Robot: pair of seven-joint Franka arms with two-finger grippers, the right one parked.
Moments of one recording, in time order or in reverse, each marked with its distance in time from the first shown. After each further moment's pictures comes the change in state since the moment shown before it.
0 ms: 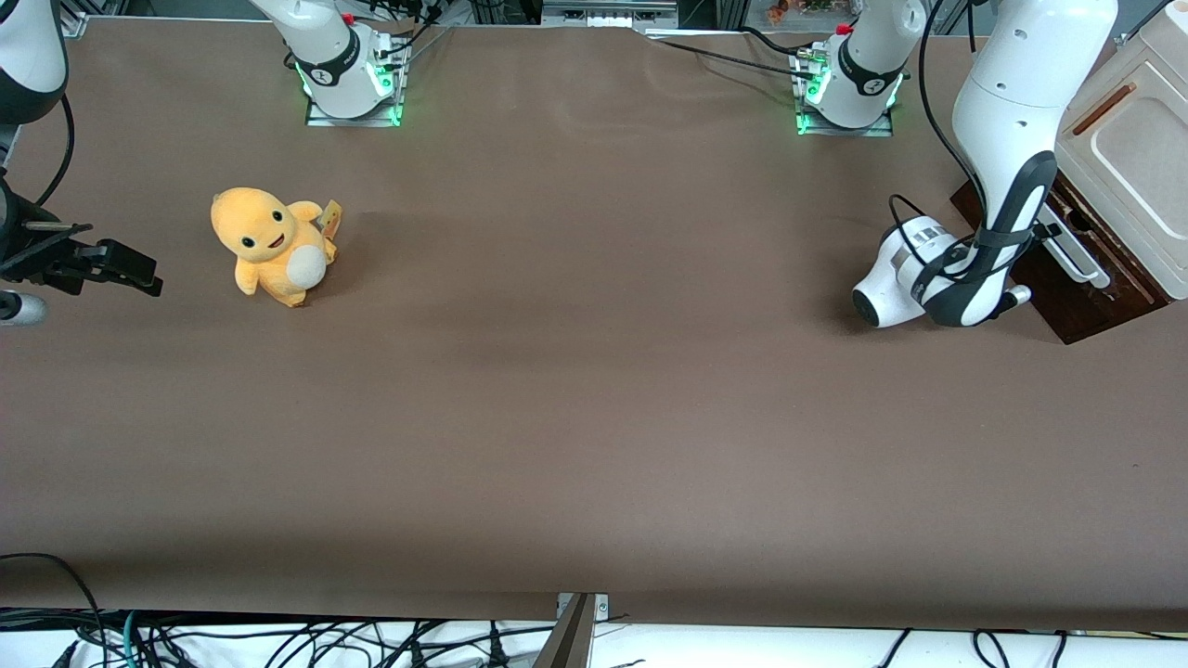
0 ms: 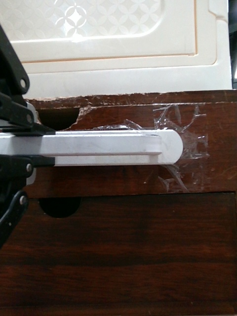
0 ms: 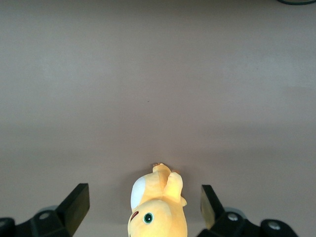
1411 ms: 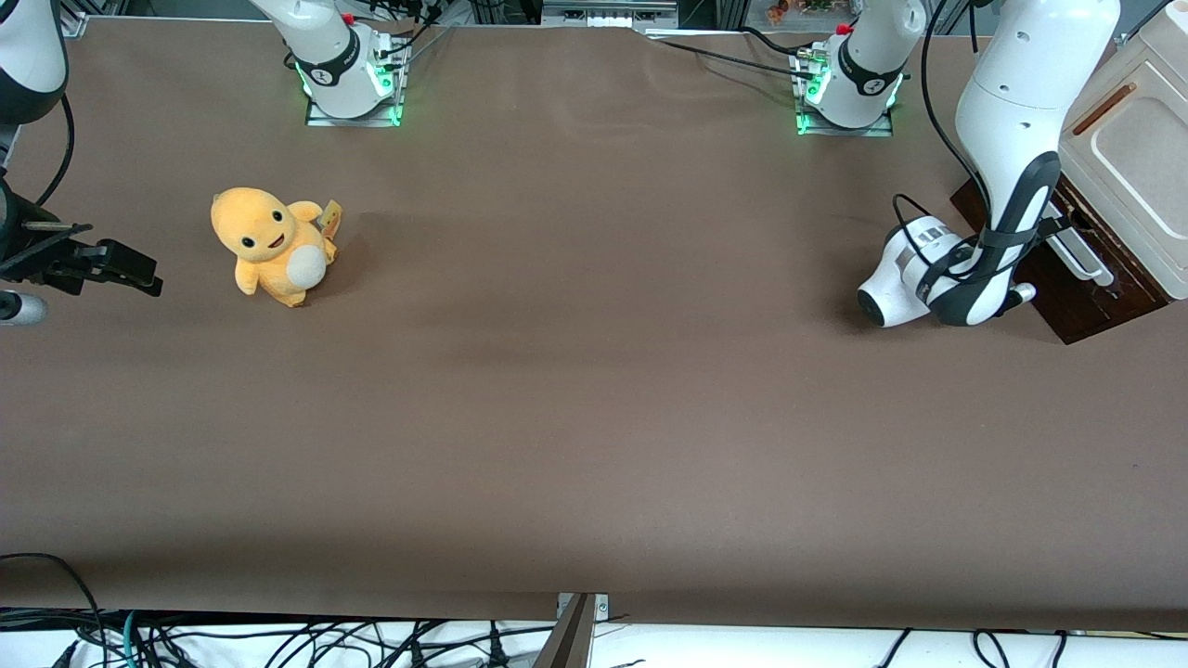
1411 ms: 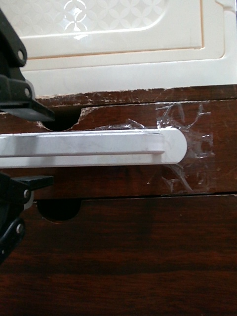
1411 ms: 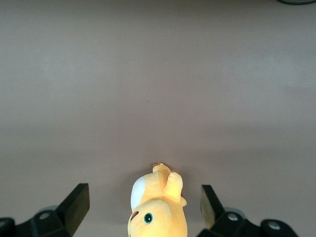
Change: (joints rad) arm 0.001 0.002 0.018 -0.005 0.000 0.000 0.006
